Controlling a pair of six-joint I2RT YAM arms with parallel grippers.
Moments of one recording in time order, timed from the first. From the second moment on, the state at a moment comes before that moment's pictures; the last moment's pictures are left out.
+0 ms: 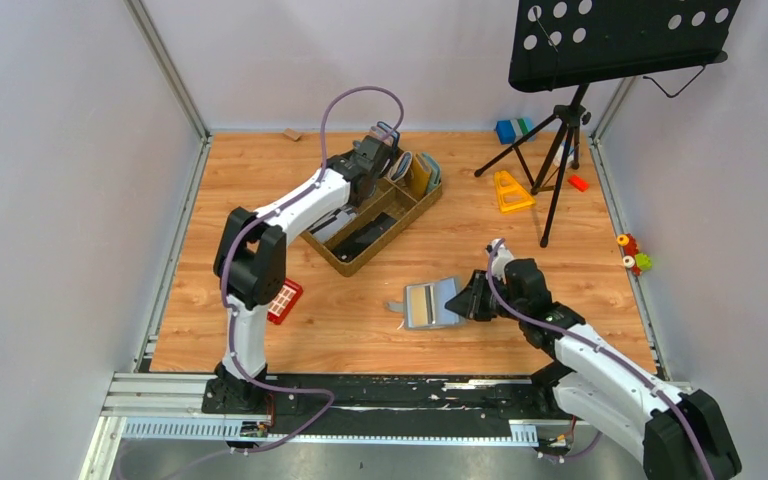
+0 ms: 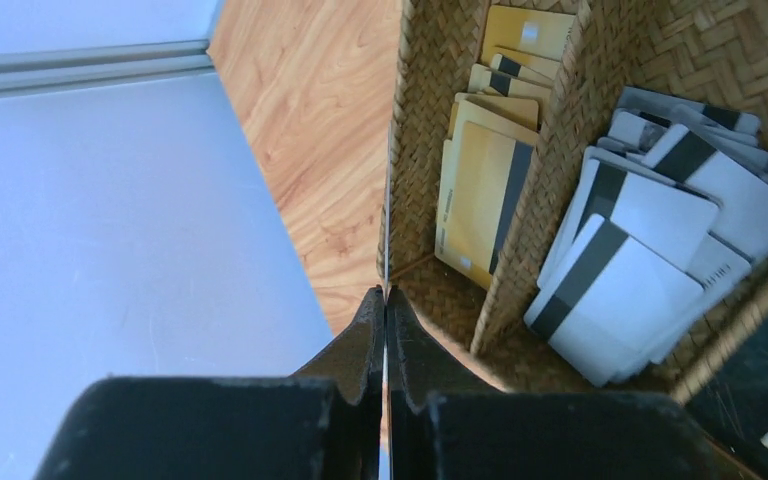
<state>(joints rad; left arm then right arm) -0.57 2.00 1.70 -0.70 -0.75 0.41 0.49 0.83 0.30 -0.07 -0.37 0.64</state>
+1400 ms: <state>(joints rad) -0.52 2.11 1.75 -0.73 -0.68 0.41 0.47 1.15 0.42 0.09 -0.41 0.60</state>
